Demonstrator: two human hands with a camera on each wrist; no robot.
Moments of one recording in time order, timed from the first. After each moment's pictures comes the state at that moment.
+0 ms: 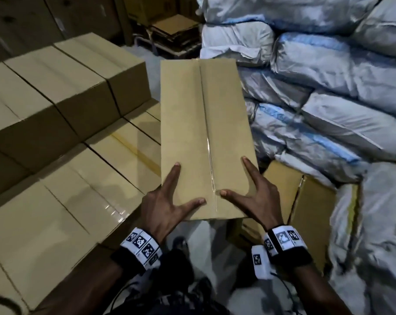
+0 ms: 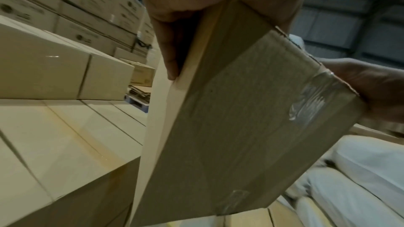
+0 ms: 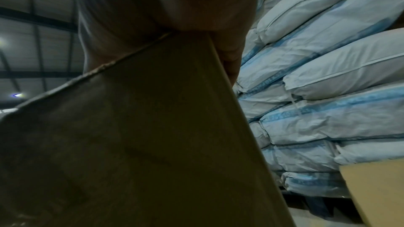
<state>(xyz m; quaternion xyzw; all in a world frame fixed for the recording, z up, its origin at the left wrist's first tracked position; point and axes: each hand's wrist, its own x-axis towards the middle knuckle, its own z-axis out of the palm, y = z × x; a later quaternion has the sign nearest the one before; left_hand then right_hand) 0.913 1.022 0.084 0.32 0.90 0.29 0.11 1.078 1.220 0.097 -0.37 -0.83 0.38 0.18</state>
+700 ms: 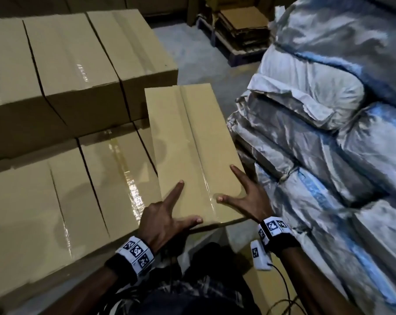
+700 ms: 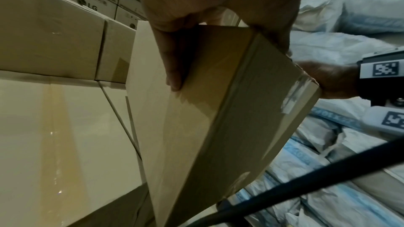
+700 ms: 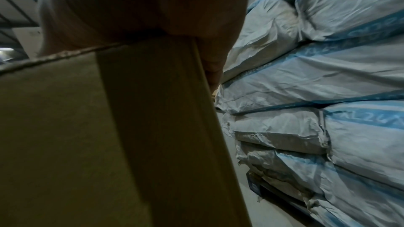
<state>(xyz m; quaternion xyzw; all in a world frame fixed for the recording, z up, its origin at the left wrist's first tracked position) 0.730 1.248 0.010 0.18 0.92 0.29 0.19 0.779 1.531 0.026 -0.19 -0.90 0.39 -0.04</state>
